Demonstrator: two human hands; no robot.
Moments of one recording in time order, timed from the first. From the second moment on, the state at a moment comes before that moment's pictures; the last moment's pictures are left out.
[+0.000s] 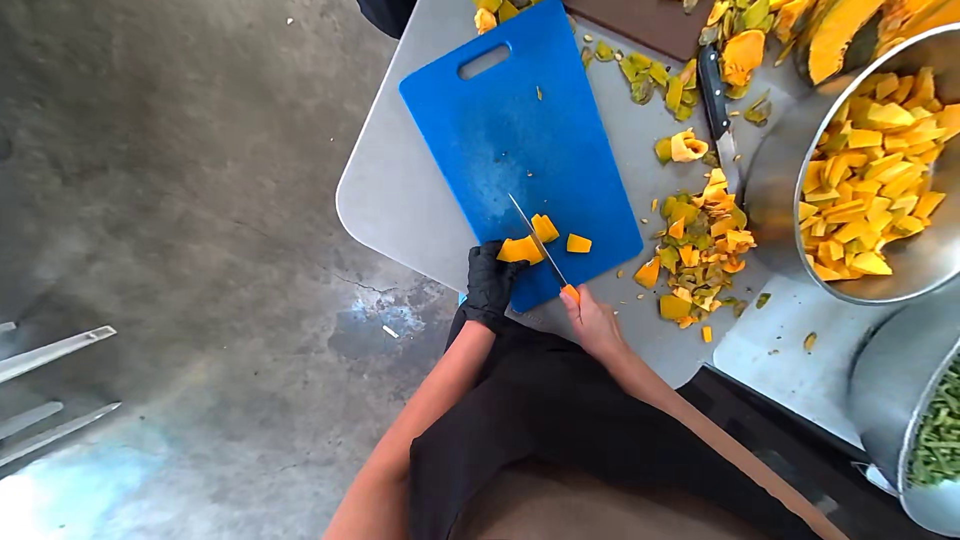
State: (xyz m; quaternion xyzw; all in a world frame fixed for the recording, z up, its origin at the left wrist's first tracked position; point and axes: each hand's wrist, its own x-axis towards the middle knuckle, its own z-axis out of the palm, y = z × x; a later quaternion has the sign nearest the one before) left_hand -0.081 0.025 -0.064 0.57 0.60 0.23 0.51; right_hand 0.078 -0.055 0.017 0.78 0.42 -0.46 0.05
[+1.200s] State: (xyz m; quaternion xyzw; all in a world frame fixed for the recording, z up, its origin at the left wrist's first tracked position) left_hand -0.079 0.020 -0.060 0.49 0.64 0.21 0.55; right_hand 0.090 -0.017 -0.025 0.76 0.42 -0.50 0.00
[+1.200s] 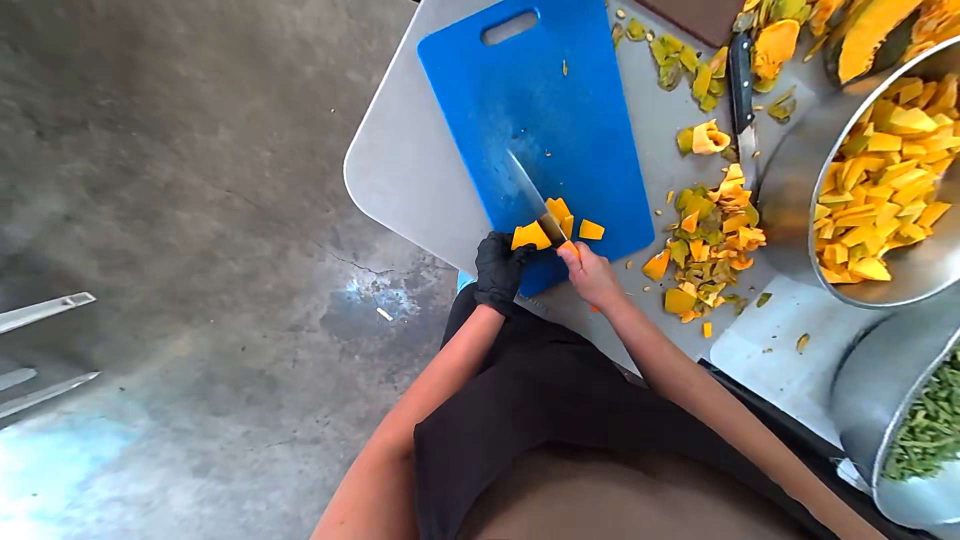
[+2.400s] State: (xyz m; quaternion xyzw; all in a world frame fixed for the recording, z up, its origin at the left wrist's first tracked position) left_hand -0.086 0.028 -0.056 0.34 0.64 0.17 0.67; right_hand 0.060 -0.034 -0.002 0.77 0.43 -0.44 0.15
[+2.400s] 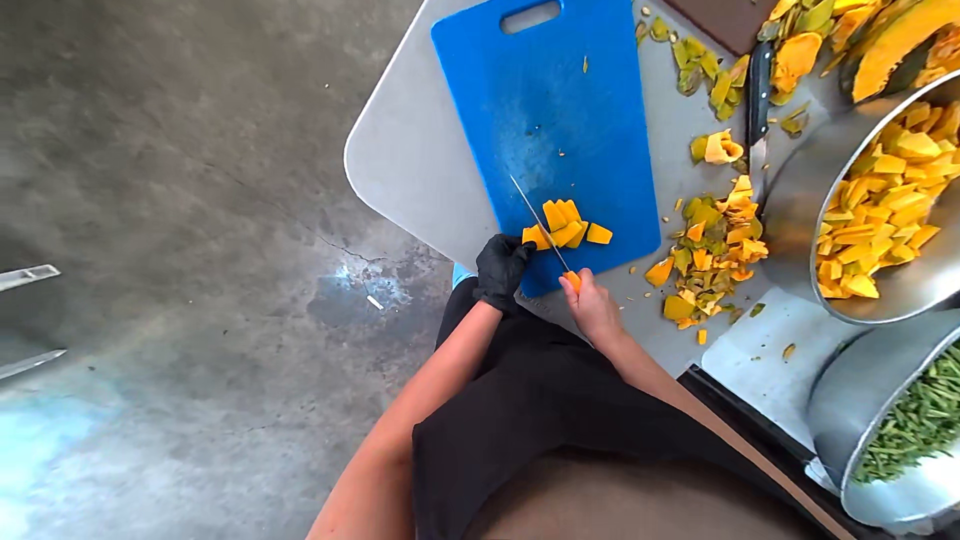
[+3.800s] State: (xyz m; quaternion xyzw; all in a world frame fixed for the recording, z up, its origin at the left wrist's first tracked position) left_hand -0.090 0.028 -0.059 0.22 0.61 0.25 0.72; right_hand 0.032 -0.021 -0.010 0.78 0.45 -0.40 0.16
